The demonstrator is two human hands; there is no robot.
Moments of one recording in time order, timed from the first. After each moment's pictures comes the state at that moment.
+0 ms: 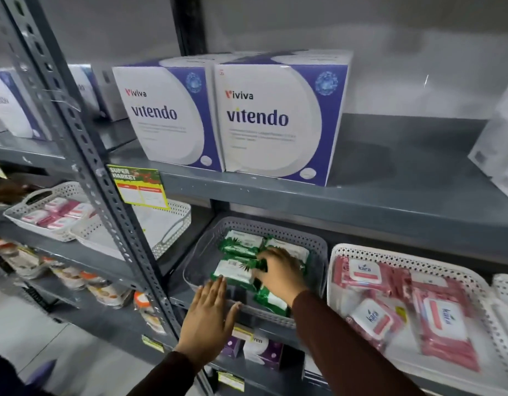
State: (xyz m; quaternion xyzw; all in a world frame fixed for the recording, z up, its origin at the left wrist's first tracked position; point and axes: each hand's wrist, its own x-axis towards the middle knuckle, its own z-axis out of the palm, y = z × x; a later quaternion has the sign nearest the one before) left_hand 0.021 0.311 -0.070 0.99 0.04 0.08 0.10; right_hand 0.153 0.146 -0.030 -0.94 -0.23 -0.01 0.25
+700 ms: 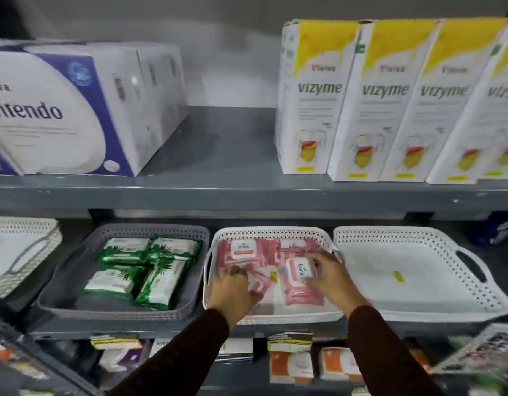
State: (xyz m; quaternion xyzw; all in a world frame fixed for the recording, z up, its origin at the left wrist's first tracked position) left_hand 0.095 0.032 -0.041 0.99 -0.10 0.00 0.10; right_hand 0.092 -0.216 -0.041 -0.91 0.02 -0.01 0.42
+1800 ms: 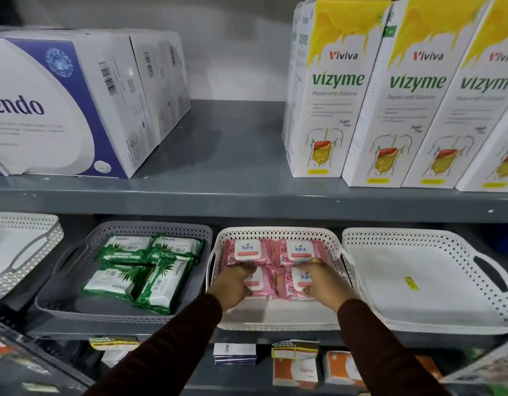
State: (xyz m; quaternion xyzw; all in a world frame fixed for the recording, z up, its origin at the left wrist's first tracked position) left_hand 0.135 0.053 -0.054 0.93 -0.18 -0.10 0.29; right_hand 0.114 -0.189 -0.044 -0.97 -0.03 0.06 0.24
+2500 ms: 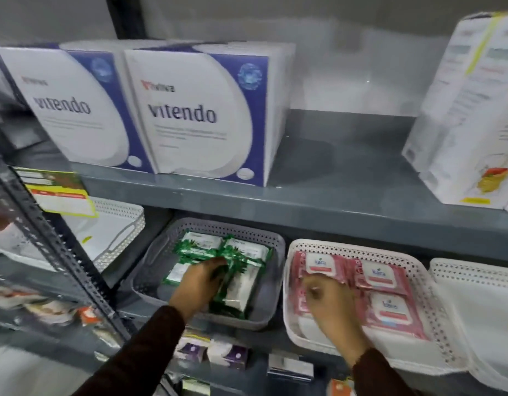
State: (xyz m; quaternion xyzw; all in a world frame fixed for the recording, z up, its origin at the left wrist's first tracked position) left_hand 0.120 0.260 -0.035 0.96 -0.02 0.09 0.28; right_hand 0.096 -0.021 -0.019 -0.93 -0.02 -0.04 0.36
